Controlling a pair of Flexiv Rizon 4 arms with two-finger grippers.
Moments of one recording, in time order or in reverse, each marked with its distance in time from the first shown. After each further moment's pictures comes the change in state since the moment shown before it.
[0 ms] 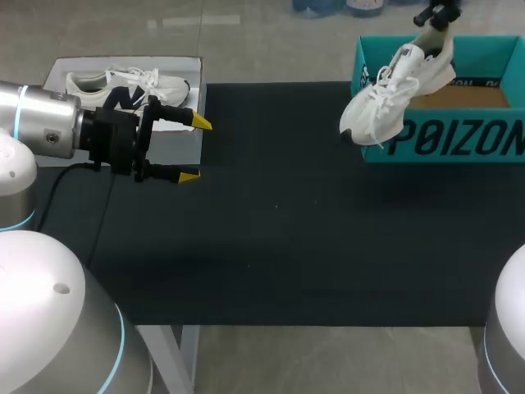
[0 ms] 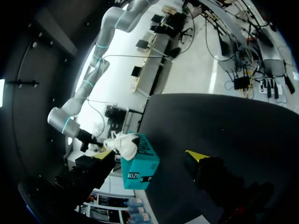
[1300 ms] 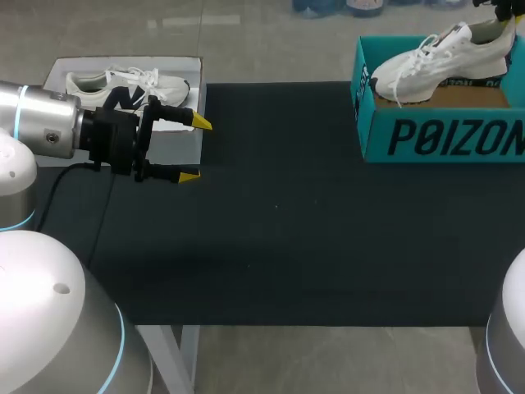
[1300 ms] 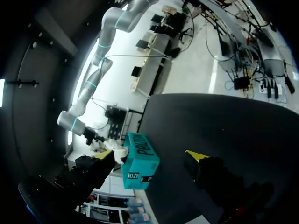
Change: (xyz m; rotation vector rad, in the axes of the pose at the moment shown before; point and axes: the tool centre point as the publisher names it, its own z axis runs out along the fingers) left arm 0.000 0.000 0.000 0.000 0.000 0.000; right arm -0.105 -0.053 0.036 0.063 -0.038 0.477
